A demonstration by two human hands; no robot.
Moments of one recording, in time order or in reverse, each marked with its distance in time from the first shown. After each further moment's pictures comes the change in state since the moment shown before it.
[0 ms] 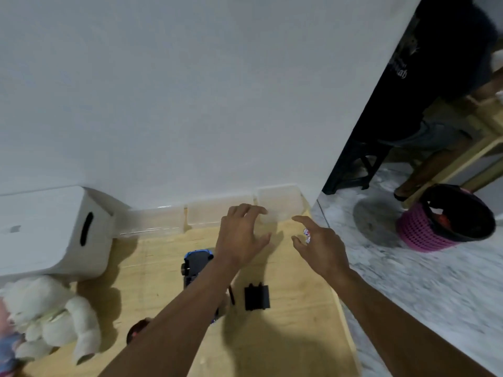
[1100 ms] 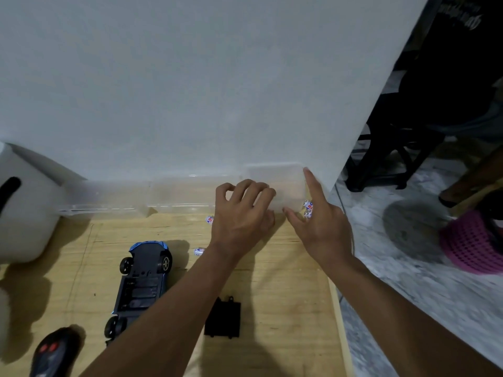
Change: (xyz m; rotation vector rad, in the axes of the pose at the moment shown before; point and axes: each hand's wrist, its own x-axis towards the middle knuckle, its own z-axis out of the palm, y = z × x) left_hand 0.050 -0.016 0.112 0.536 0.500 0.325; right_hand 0.077 0.052 0.057 0.185 0.109 -0.007
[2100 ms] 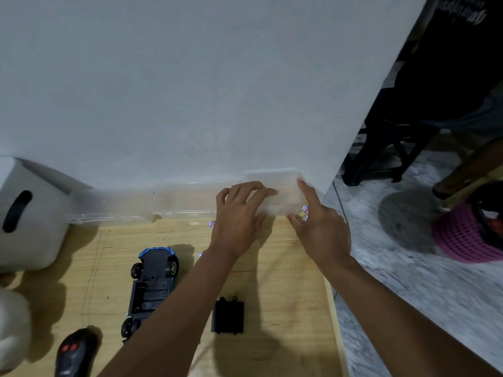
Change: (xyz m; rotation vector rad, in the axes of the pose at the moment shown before) left_hand 0.005 -0.011 -0.008 -0.326 -0.309 -0.192; right_hand -0.003 -0.013 -0.018 -0.117 -0.024 -0.024
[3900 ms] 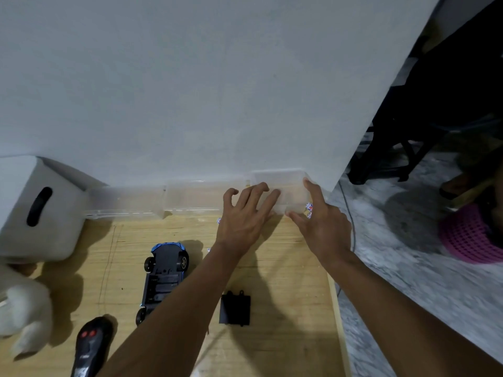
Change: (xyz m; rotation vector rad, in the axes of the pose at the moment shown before) left_hand -0.010 -0.015 0.017 0.396 0.184 0.197; right_hand 0.004 -0.003 0.001 0.045 -0.036 0.056
